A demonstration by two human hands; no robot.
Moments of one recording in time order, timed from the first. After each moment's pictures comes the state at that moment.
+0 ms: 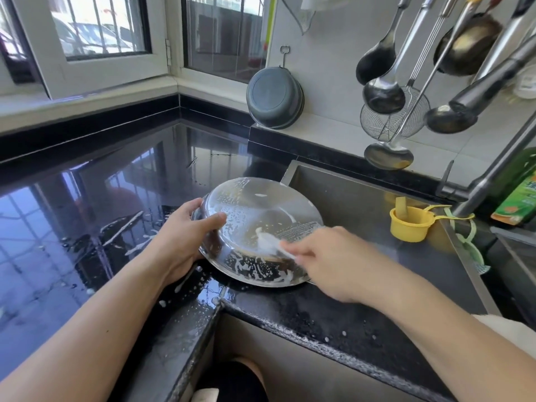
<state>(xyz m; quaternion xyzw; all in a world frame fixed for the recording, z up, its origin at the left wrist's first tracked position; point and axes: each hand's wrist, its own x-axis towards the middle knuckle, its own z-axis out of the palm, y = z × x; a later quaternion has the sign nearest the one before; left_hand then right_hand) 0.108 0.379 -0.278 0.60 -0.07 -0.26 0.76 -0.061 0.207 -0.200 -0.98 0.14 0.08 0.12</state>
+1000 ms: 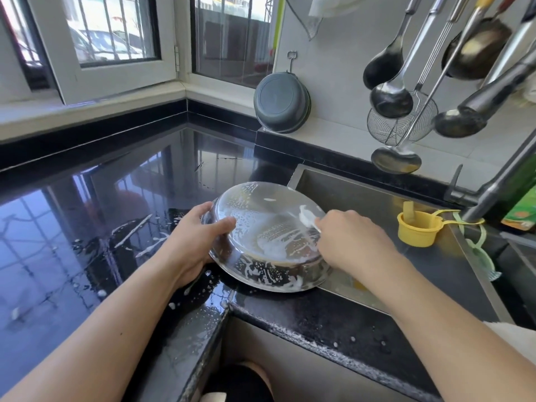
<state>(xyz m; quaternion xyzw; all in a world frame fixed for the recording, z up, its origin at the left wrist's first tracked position) 0.110 0.378 -0.282 0.59 -0.07 -0.26 0.76 -0.031 0.196 -0.198 -0.97 0.25 0.01 -0.01</state>
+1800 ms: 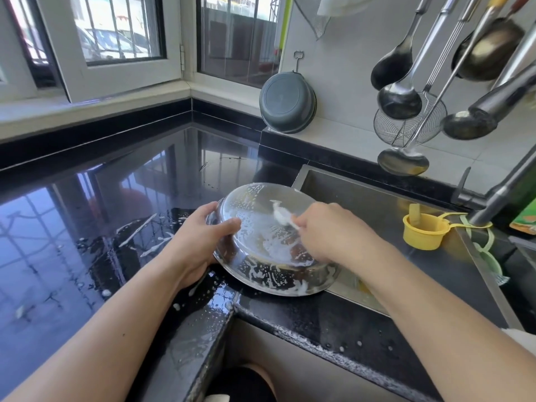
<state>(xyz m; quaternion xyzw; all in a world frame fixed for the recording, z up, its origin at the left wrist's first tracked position) 0.112 0.379 -0.285 0.59 -0.08 -0.26 0.76 -0.001 0.209 -0.199 -0.98 0.20 0.03 0.08</state>
